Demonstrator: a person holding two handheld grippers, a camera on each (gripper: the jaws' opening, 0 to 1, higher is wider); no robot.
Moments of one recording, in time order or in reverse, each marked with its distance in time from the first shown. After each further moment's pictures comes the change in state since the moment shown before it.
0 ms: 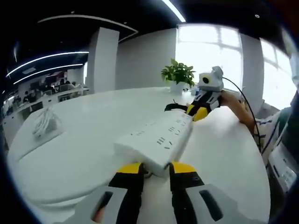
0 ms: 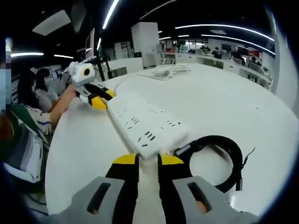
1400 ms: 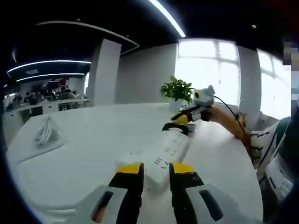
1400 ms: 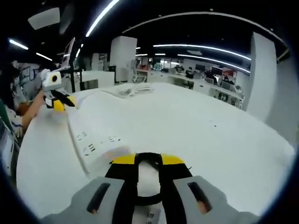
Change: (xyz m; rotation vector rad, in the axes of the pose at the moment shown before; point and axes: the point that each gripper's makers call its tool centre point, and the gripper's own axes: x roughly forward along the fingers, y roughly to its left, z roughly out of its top) left arm -0.012 -0.005 0.034 -0.031 -0.152 -0.029; right arm -0.033 -0.090 0.026 -0.100 -0.114 -0.341
